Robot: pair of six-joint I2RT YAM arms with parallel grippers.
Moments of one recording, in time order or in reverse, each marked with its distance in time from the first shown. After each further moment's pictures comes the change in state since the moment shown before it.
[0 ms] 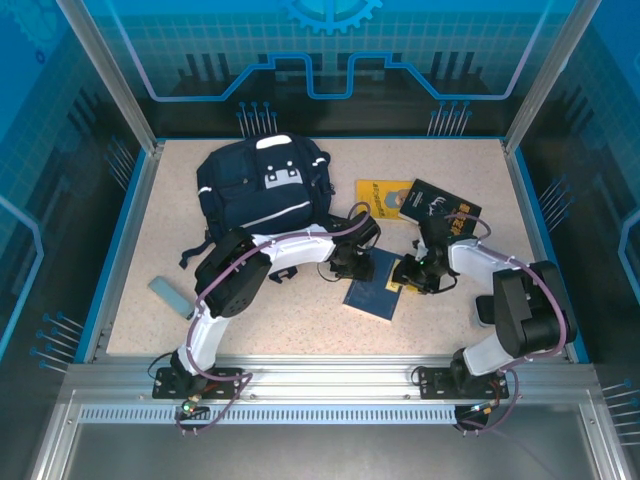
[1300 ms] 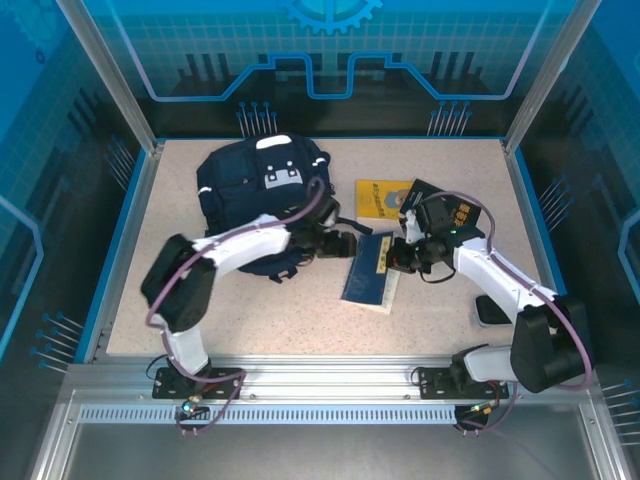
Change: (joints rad) left arm 0.189 -0.357 -0.233 0.103 0.069 -0.013; right arm 0.095 -0.198 0.146 -0.072 -0.085 -0.074
